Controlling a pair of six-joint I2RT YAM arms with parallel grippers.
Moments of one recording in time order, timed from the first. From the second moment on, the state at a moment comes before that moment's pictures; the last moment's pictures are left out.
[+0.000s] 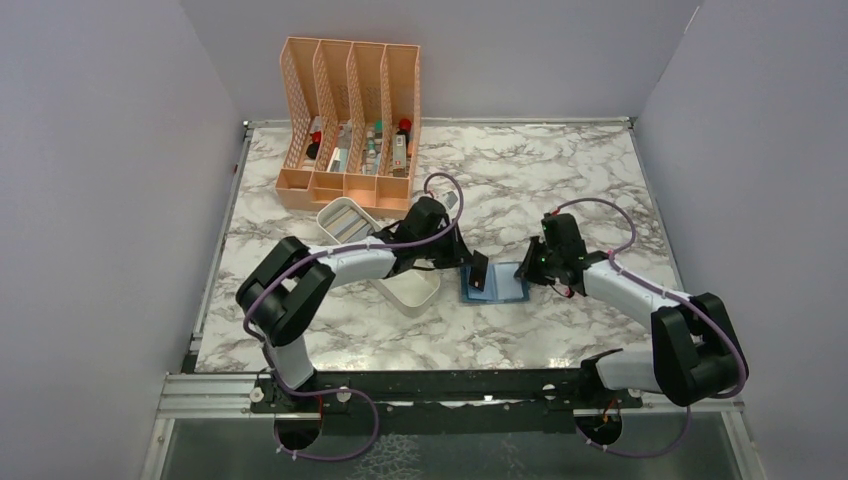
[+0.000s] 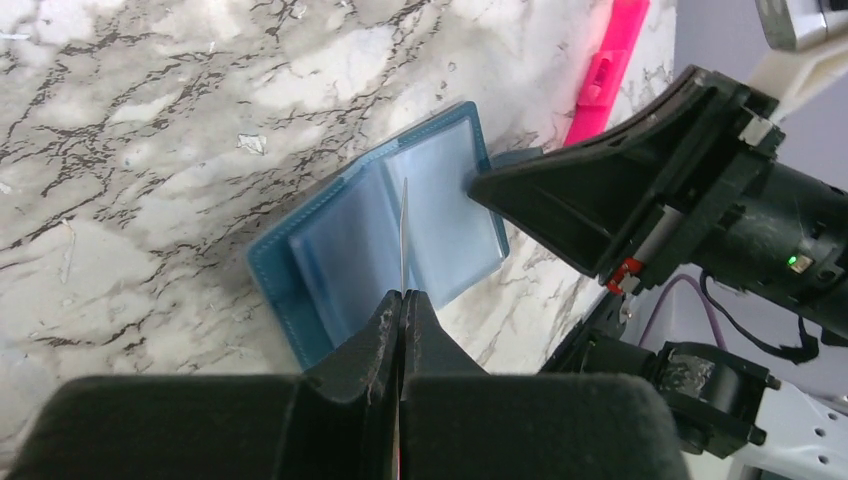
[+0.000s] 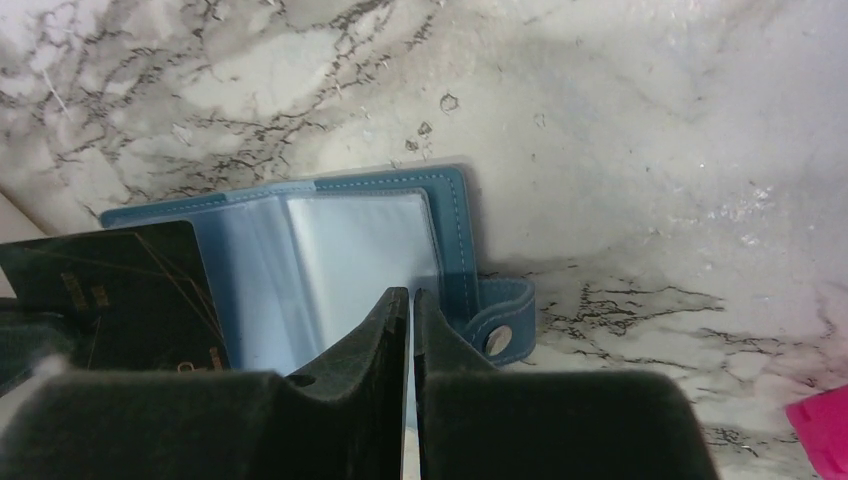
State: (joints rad) left arm -0.76 1.73 0.98 0.14 0.32 -0.84; right arm 0.32 1.31 0.59 -0.20 -0.09 0.56
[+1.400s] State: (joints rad) left arm -0.86 1.87 0.95 0.31 0.18 -1.02; right arm 0.32 1.27 0.51 -0.14 -0.08 0.61
